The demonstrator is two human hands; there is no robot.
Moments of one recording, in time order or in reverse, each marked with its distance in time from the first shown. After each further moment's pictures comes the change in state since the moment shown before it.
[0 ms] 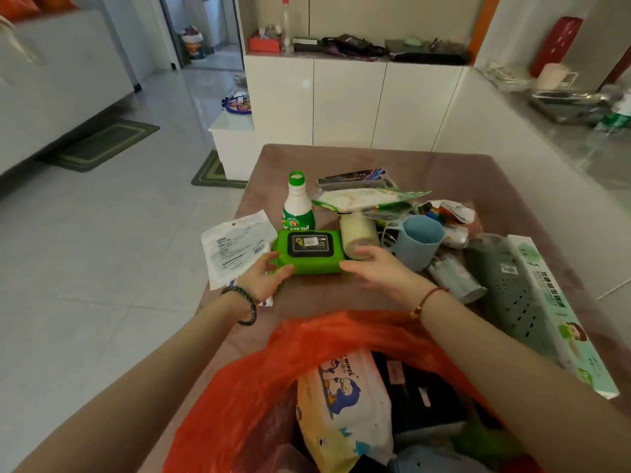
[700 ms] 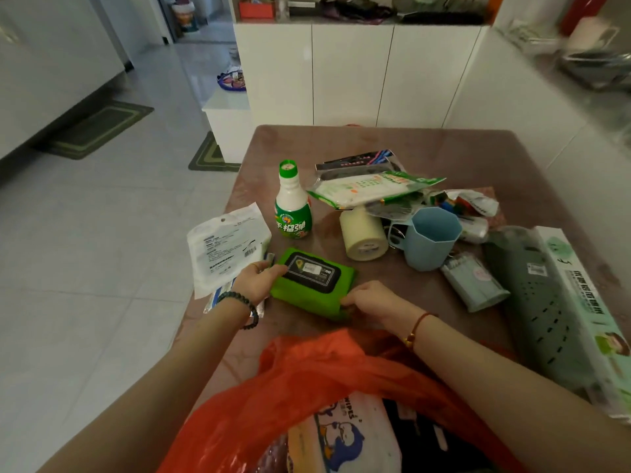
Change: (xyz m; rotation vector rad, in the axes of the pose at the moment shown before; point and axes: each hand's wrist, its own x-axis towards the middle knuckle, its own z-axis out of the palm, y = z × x) left_hand 0.054 -0.008 0.016 -0.187 0.117 -0.263; right_hand 0.073 0.056 0.021 -0.018 -0.046 0.275
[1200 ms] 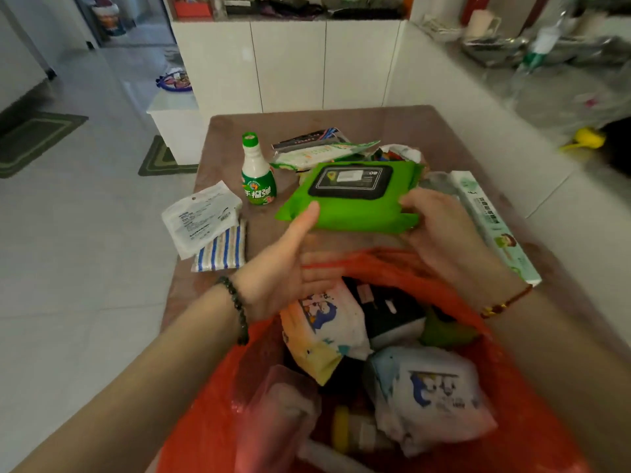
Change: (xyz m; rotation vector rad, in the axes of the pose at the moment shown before) left_hand -0.207 0.028 0.001 -0.272 -0.716 0.080; right_hand -0.205 0.005 -0.054 0.775 0.146 -0.627
